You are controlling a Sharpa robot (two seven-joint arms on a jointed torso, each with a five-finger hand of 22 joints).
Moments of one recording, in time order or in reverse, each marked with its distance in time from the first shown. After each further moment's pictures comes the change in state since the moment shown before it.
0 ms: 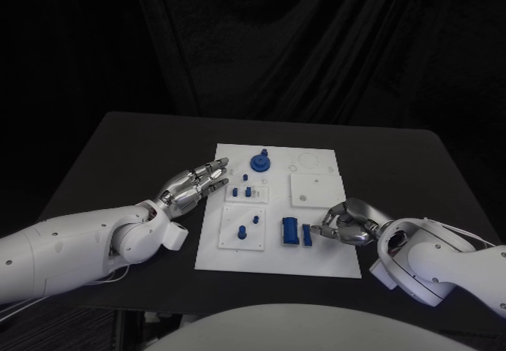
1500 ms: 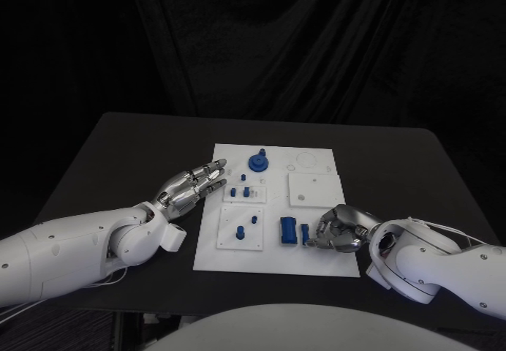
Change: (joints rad) left arm -0.002 0.000 0.000 0.001 0.000 0.000 0.003; left_hand 0.000 0.000 -0.002 -0.004 0.004 0.000 0.000 0.000 0.000 0.000 0.000 0.000 0.000 0.000 0.000 0.000 0.000 0.000 0.000 0.000 0.000 0.000; right arm -0.023 0.050 -0.008 -0.068 -0.113 0.093 0.005; right_hand 0.052 -0.028 -0.051 0.034 -0.157 0.004 -0.004 0.024 0.042 0.004 -0.004 0.000 0.001 0.004 -0.003 0.000 0.000 0.000 -0.004 -0.004 0.000 0.000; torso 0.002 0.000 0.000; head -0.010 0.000
